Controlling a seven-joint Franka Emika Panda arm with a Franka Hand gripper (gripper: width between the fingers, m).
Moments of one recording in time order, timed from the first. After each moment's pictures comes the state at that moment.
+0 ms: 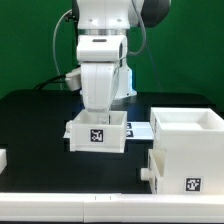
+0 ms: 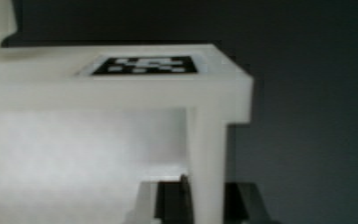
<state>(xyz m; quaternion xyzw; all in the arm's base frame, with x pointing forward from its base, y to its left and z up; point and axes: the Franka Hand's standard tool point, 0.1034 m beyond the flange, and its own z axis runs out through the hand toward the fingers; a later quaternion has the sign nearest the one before) 0.522 -0.028 0.077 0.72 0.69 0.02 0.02</state>
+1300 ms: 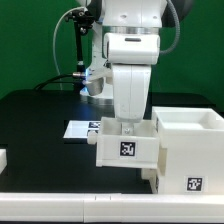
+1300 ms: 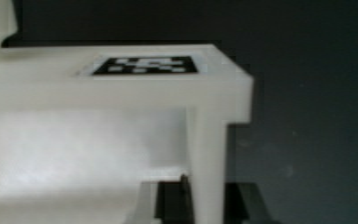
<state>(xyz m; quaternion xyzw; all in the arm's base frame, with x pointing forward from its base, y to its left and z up) 0.555 0.005 0.076 0.74 0.68 0.02 0.02</state>
